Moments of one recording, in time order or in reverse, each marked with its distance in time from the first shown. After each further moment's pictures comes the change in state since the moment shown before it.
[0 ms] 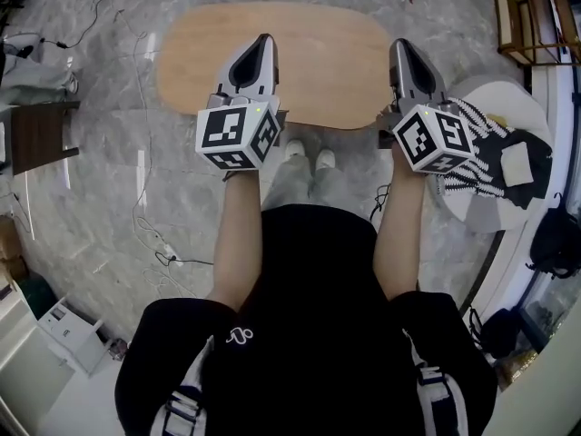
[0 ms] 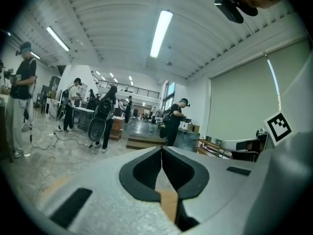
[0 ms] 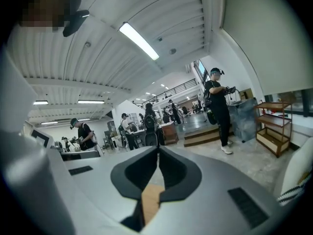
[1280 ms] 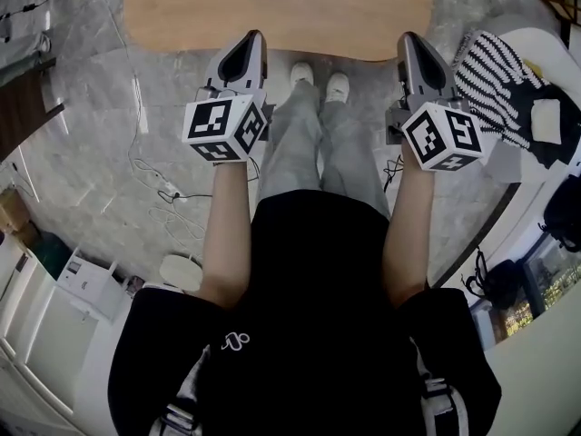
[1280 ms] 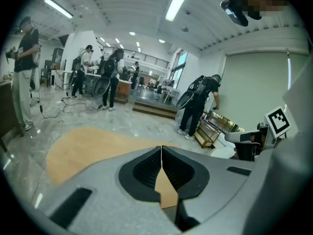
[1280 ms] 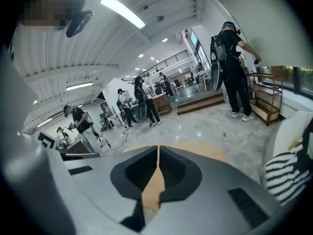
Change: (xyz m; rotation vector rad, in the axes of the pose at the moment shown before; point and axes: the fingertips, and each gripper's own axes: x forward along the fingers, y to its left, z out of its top) left arm -0.032 0.053 -0.227 -0.129 0.385 0.027; right arm -0.022 -0.033 -0.212 0.109 0.327 -0.067
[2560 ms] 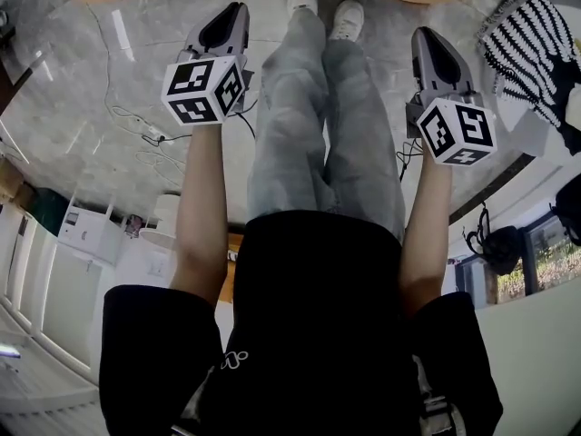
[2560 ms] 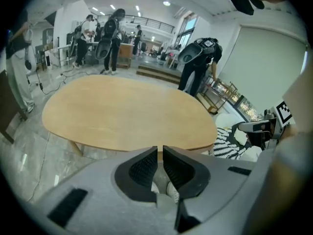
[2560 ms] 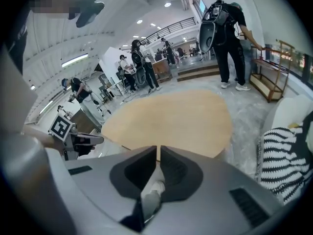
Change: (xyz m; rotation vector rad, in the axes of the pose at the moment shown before) left arm 0.052 0.085 -0.265 -0.022 0.386 0.020; right arm 0.020 -0.076 -0.256 -0.037 0.368 0.005
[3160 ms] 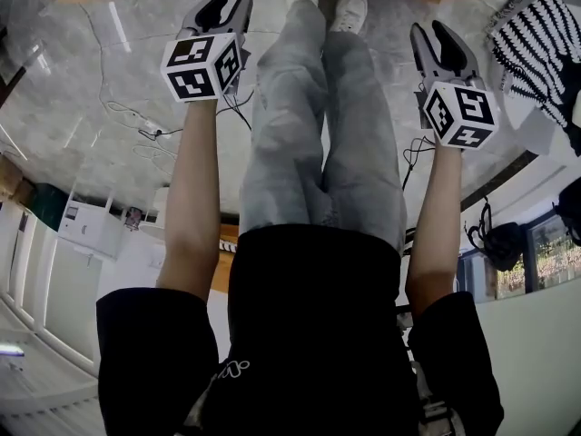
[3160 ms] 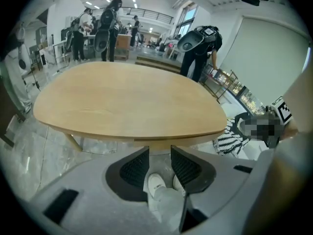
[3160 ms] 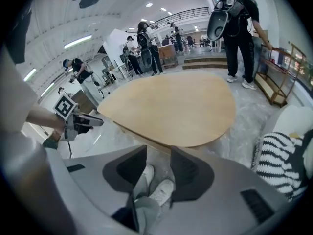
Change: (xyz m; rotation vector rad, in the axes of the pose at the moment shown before) left arm 0.051 0.024 -0.046 0.026 0.092 0.002; right arm 0.034 -0.037 -0.066 -0.116 0.157 -0.009
